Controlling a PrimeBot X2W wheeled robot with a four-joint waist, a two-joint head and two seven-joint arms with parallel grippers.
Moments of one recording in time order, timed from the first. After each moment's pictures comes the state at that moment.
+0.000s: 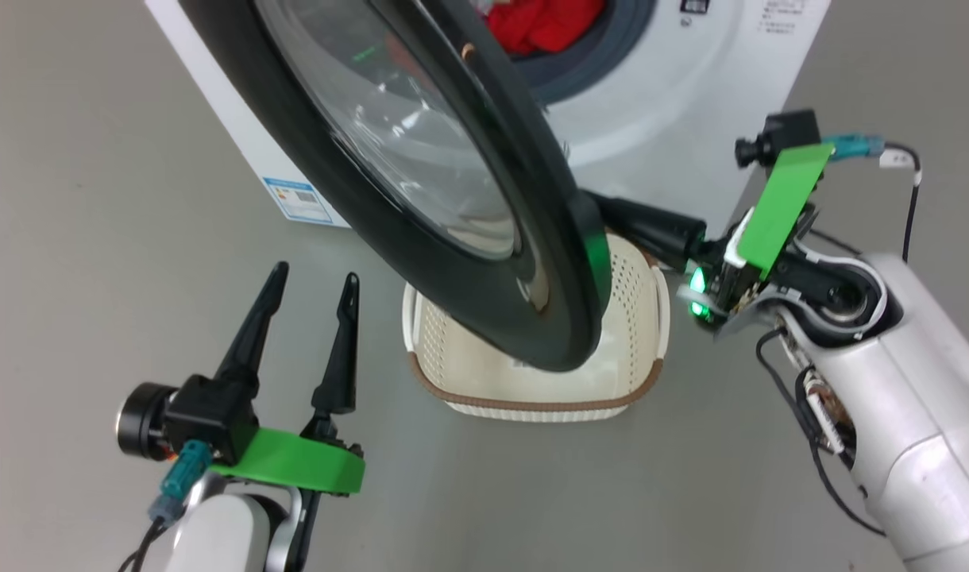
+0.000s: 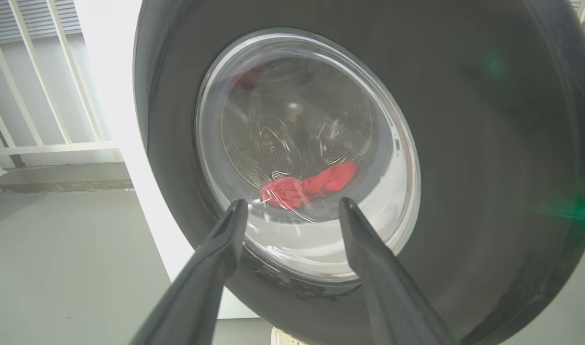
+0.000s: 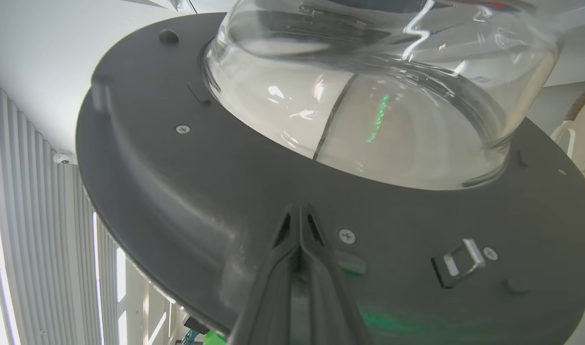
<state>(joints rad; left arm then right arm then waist) -0.34 0.03 -0.15 0.21 -0.15 -0.05 -0.25 -0.77 -0.16 0.33 0.52 1.79 0.12 0.70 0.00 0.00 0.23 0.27</state>
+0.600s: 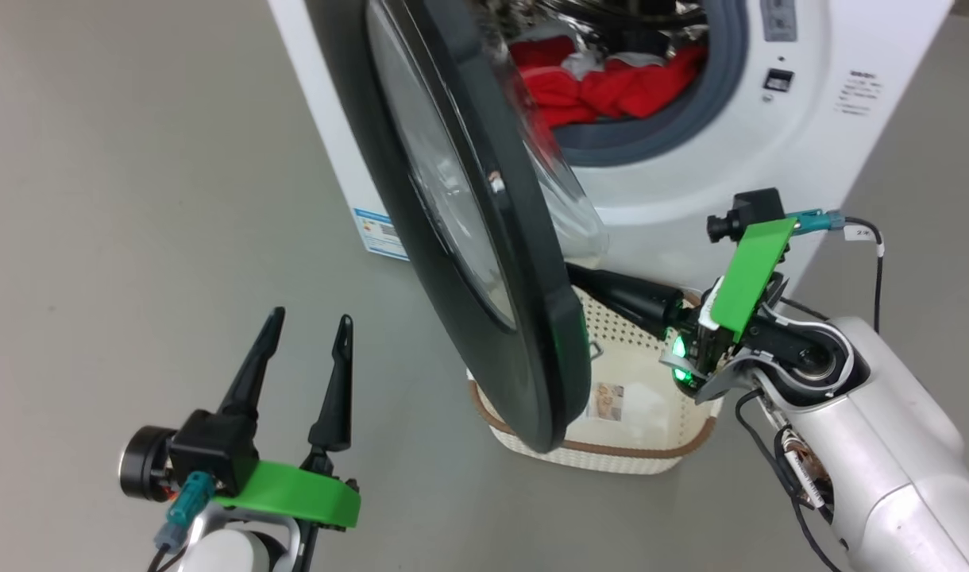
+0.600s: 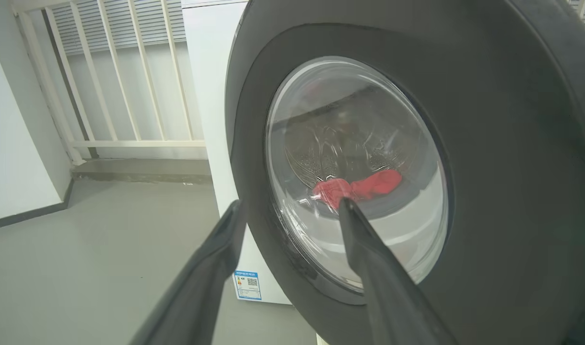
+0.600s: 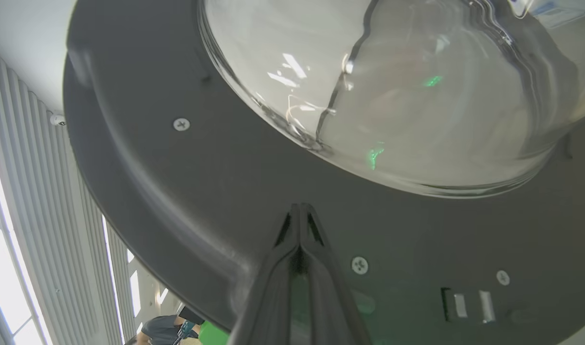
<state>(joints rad) -0.27 0.03 -0.14 0.22 -0.15 -0.03 -0.25 -0.65 -0.14 0.35 0.53 1.79 0.12 0.69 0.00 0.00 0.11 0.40</state>
